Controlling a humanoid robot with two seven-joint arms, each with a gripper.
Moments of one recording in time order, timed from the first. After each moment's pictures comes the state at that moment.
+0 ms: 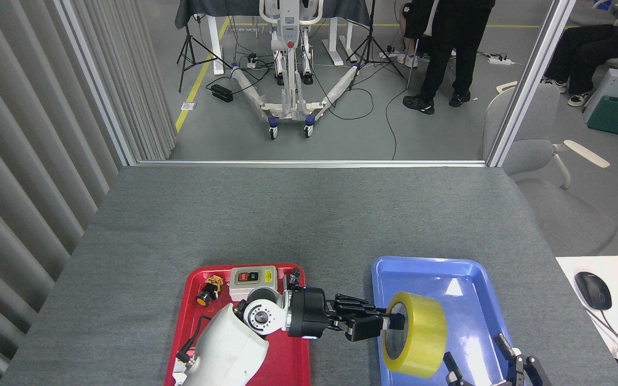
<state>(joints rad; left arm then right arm) -0.54 -0.13 -0.39 -1.03 -0.41 -0.78 -0.99 0.34 -0.11 -0.15 -1.71 1.45 -0.49 -0.36</state>
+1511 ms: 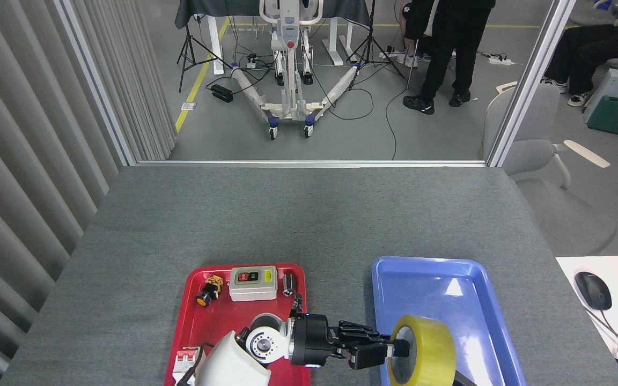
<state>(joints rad) -0.44 -0.13 -0.41 -1.08 -0.40 -0.77 -0.99 0.38 -0.14 -0.04 -1.79 1.46 -0.79 -0.33</state>
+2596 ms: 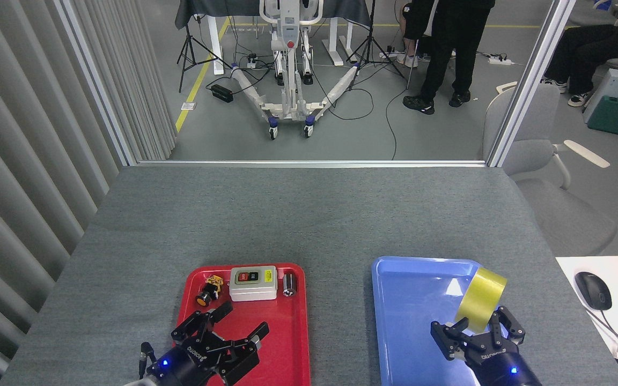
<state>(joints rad) 0.04 0.18 -0.15 -1.68 -1.07 -0.49 -0.25 0.12 -0.14 -0.03 -1.69 1.45 -0.14 0.22</state>
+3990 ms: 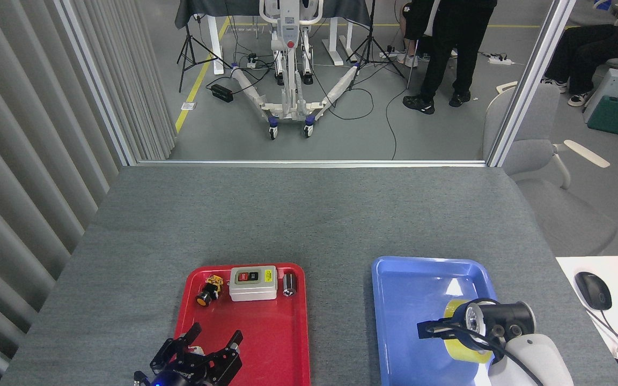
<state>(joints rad) 0.08 0.15 -0.14 -1.52 -1.14 -0.26 -0.04 -0.28 -0.19 0.15 -1.56 1.31 0.13 1.41</state>
